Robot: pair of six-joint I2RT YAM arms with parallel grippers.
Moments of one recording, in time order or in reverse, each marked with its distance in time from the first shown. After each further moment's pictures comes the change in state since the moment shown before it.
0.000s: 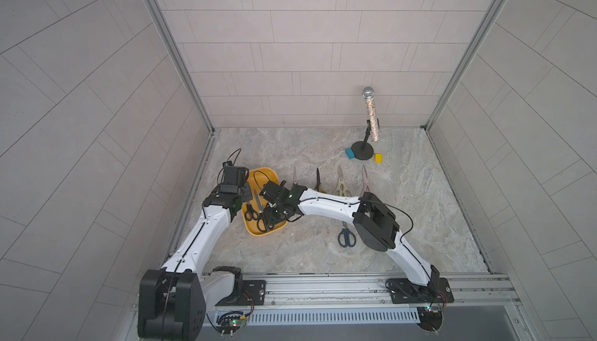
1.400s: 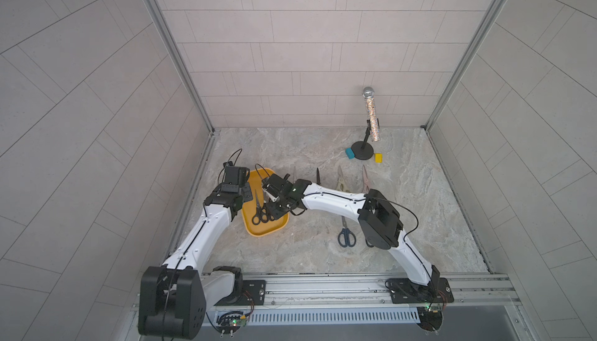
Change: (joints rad) left arm -0.009 0.016 0.000 -0.004 -0.013 -0.001; right arm -0.033 -0.061 -0.008 -0.014 0.046 -0.228
